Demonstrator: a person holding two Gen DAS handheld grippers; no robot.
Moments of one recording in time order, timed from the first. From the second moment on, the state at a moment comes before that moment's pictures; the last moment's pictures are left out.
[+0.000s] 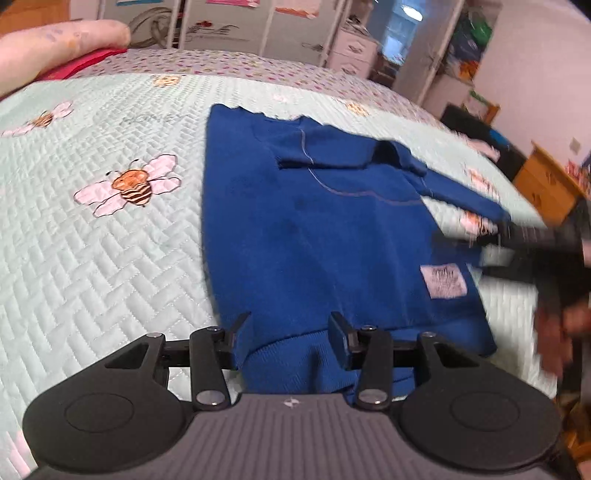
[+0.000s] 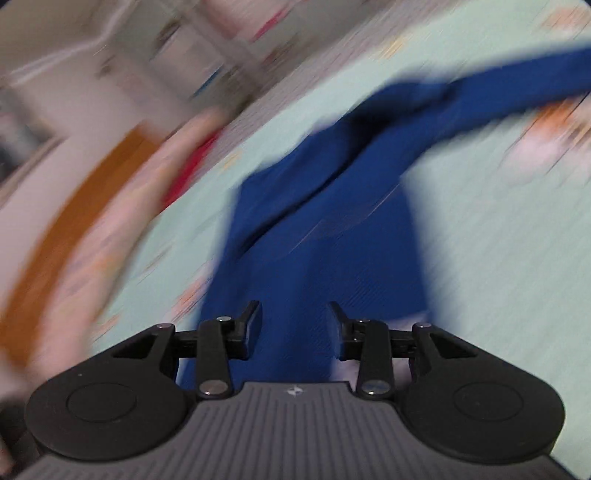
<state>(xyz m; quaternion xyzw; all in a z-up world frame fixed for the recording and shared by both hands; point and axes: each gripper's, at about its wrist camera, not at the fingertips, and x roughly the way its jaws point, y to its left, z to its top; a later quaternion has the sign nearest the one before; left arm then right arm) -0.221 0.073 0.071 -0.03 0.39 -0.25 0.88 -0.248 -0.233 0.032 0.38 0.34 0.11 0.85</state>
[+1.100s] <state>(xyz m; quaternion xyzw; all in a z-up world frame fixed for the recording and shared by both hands) -0.174 0.060 0.068 -0.01 0.37 -0.29 0.88 -0.243 -0.191 0.012 0.39 0.41 0.18 0.80</state>
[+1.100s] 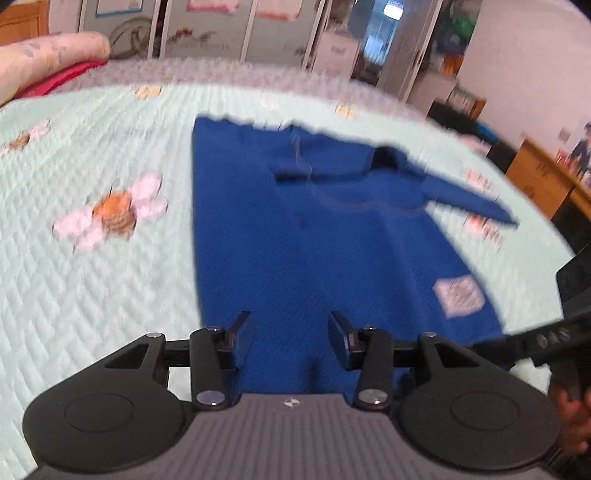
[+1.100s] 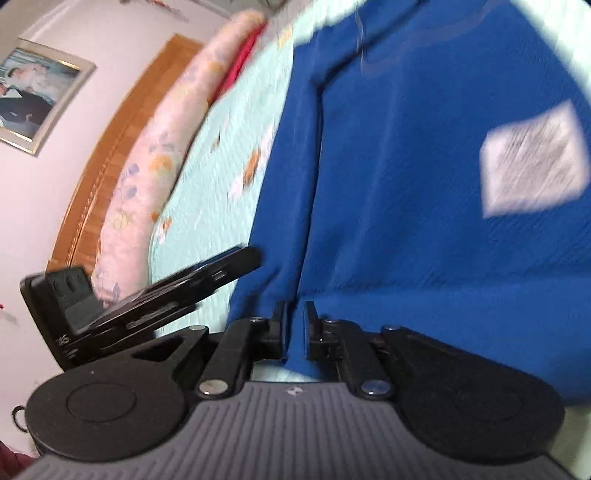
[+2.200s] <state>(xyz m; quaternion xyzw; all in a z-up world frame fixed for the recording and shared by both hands) -0.096 0.042 0.009 -0.19 0.36 -0.23 0.88 -0.017 -0.237 0.052 0.37 0.30 0.09 0.88</state>
